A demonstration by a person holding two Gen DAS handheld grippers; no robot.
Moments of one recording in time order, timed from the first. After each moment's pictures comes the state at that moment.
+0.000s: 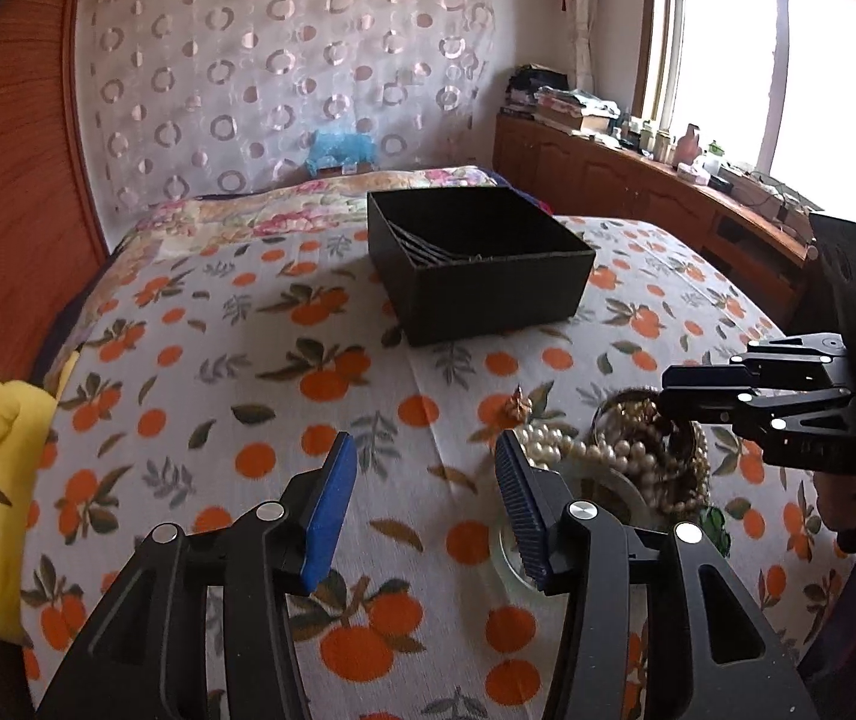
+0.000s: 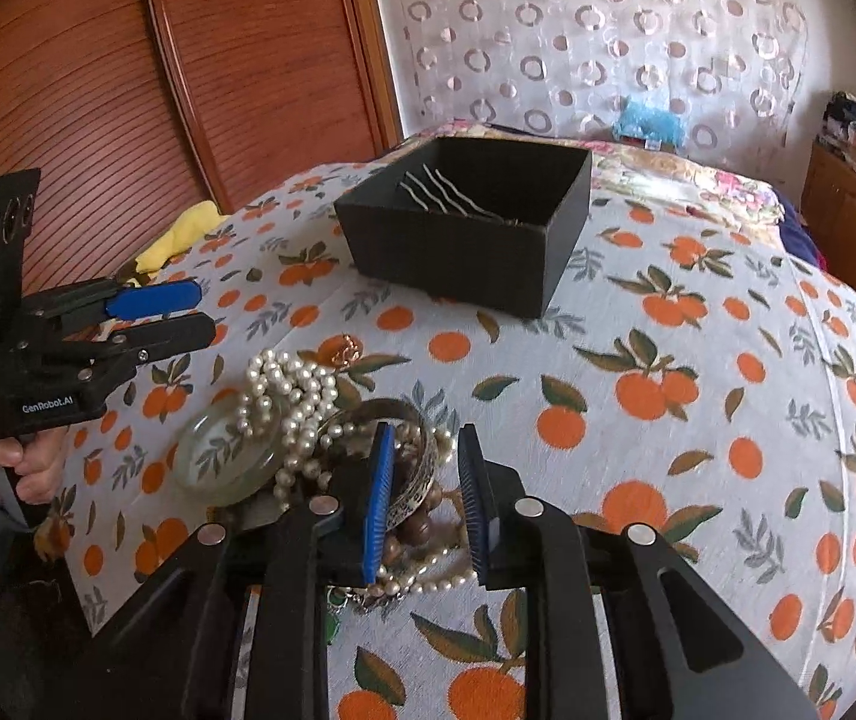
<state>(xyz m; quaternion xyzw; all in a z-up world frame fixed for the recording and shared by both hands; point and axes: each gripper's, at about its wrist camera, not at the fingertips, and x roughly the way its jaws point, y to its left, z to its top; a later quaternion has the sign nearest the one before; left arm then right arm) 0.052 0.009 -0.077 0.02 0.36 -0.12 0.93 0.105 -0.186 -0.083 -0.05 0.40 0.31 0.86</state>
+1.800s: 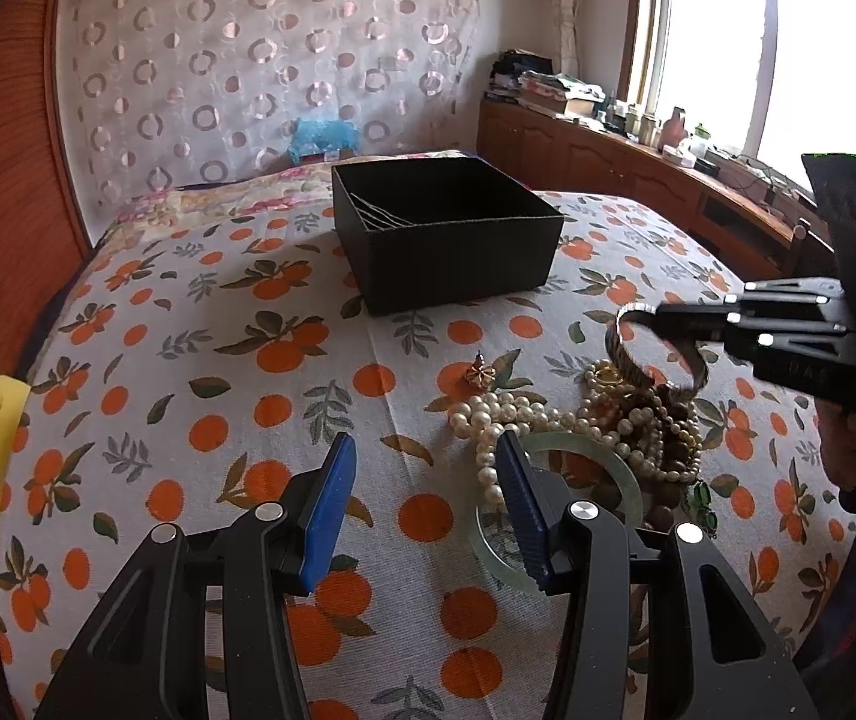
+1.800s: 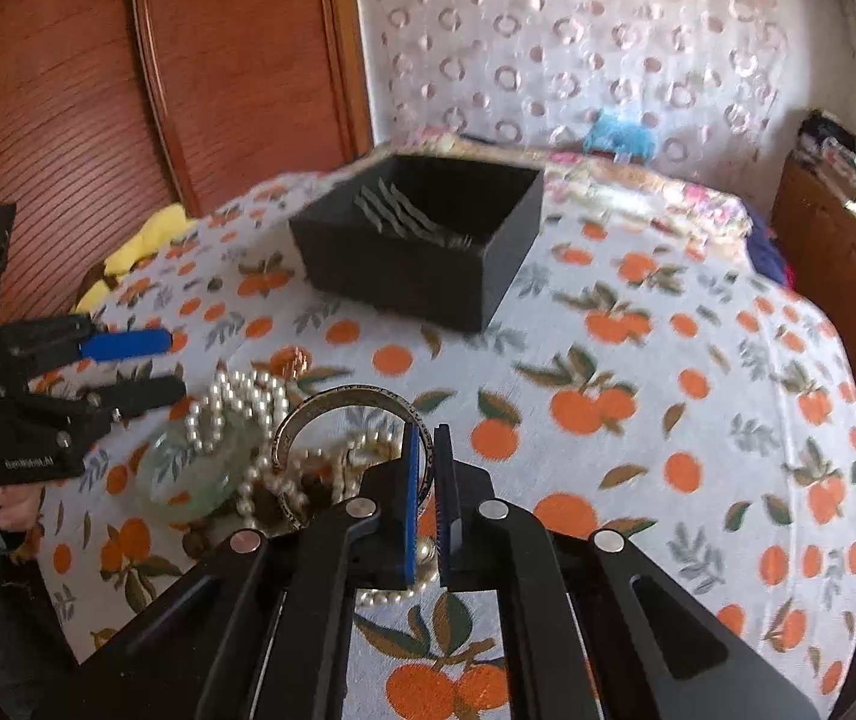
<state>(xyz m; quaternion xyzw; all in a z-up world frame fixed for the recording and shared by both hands) 0.045 -0.009 -0.088 0.02 0.36 -0.14 0.92 0.108 -0.199 -0.071 -0.08 0.38 0.27 0.88</state>
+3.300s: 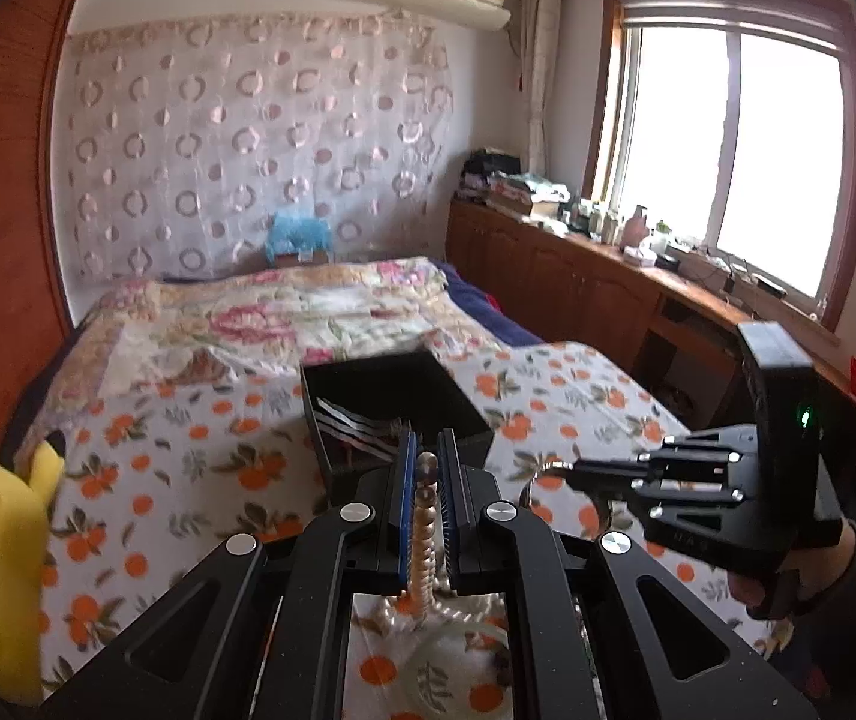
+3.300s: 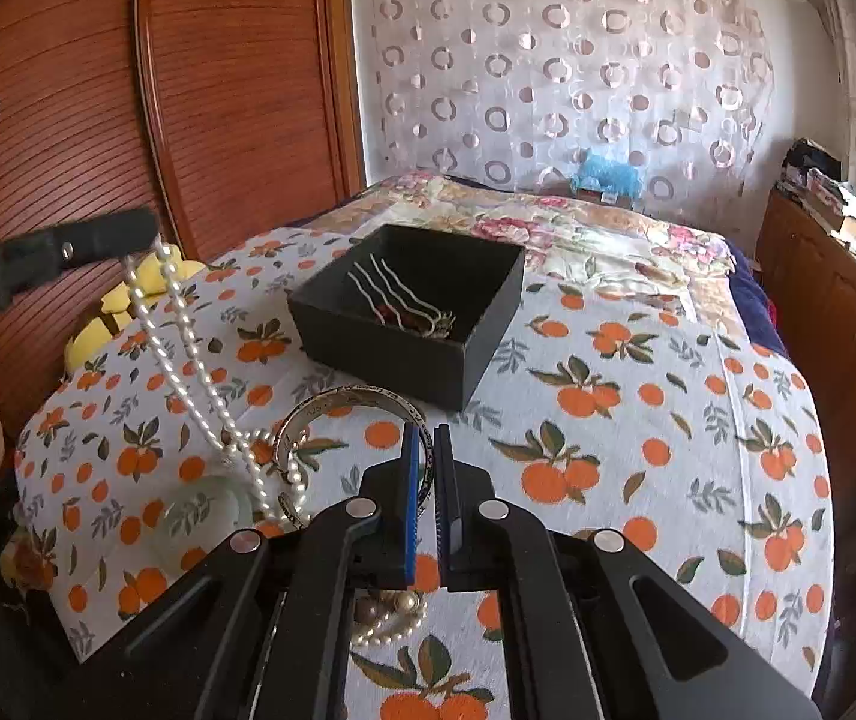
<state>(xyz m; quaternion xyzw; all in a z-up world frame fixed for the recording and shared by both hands) 0.057 -0.013 0.019 -0.01 0.25 -0.17 0.95 0.112 -0.198 -0.038 -0.07 0.34 0.27 0.90</state>
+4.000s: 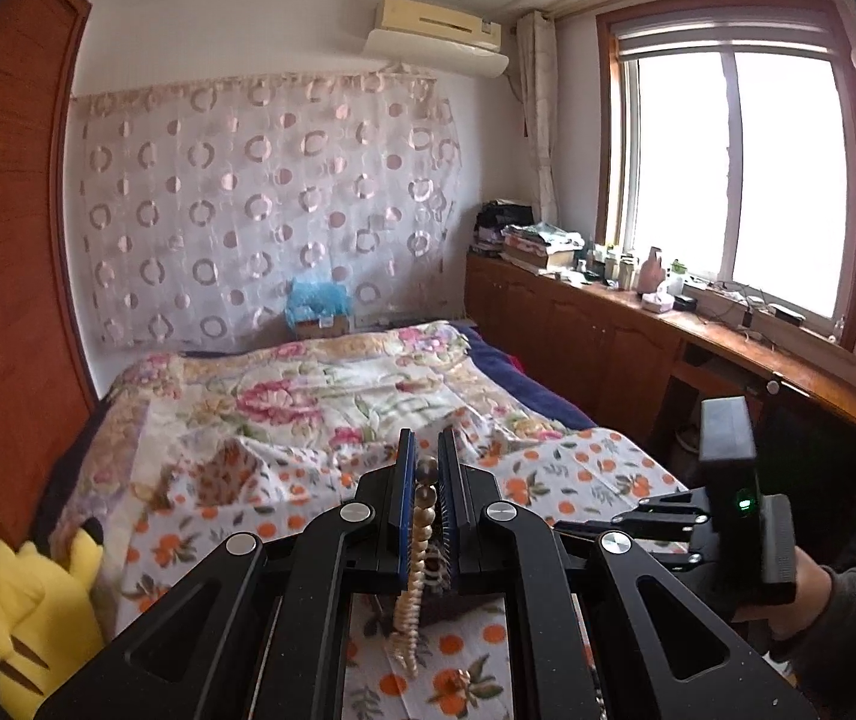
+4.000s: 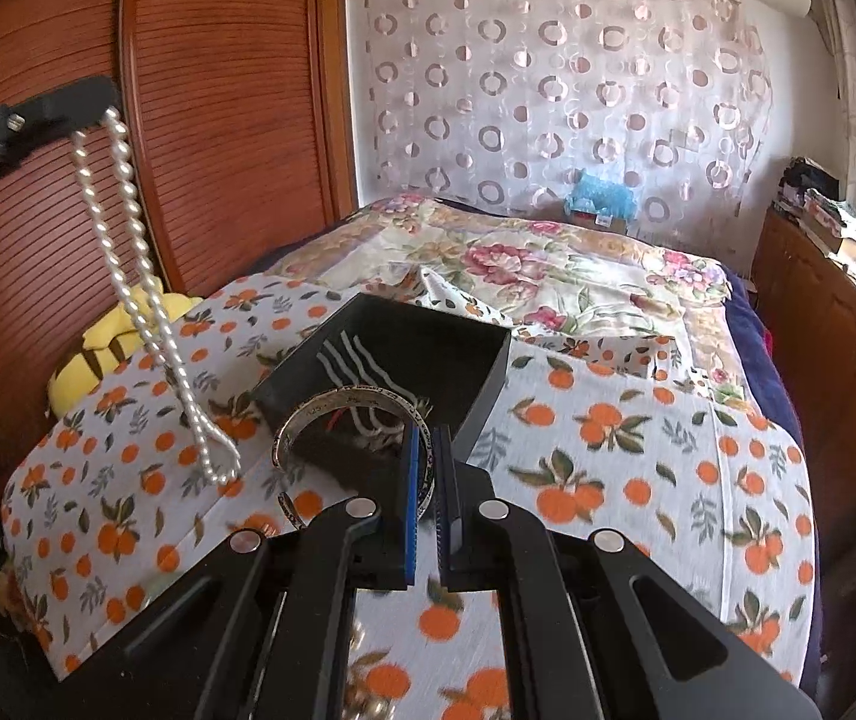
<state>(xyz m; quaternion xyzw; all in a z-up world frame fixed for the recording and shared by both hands) 0.093 -0.015 0.091 0.02 0.19 -0.15 0.97 0.171 -0.184 -0.011 -0.07 0.33 0.26 0.91</state>
